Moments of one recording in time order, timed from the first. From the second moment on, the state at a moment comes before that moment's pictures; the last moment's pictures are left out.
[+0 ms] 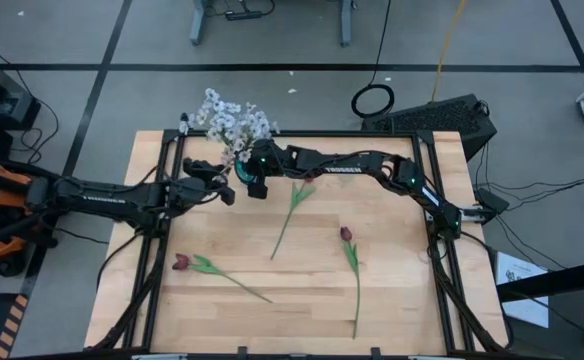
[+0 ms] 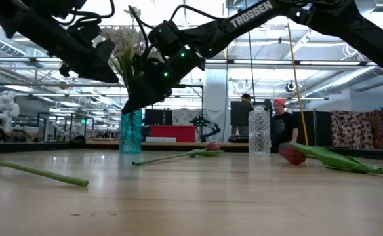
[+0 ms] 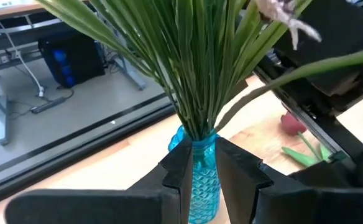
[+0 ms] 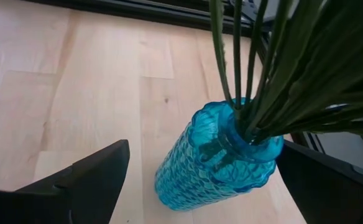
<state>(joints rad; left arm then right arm) 0.06 0.85 0.42 -0.03 -0.79 -0.34 -0.24 2.33 1.93 -0.20 0.08 -0.28</state>
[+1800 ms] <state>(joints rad) 0.07 0.88 0.42 -0.07 -0.79 -0.34 -0.23 2.33 1.93 -0.43 0.18 -0.22</state>
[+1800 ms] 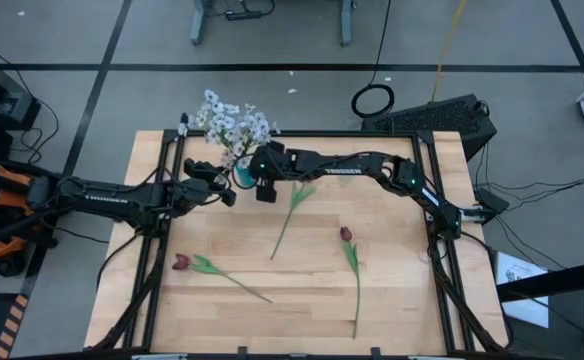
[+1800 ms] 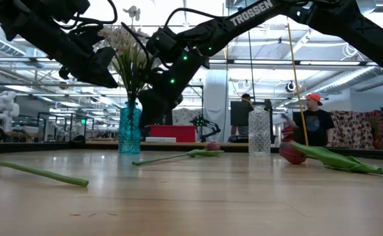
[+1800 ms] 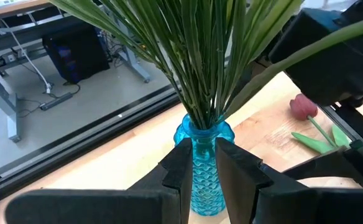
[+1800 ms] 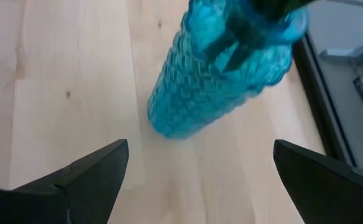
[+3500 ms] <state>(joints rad) -0.37 0.80 0.42 0.20 -0.58 -0.17 -0.13 1.09 0.84 -0.45 0.18 0.13</state>
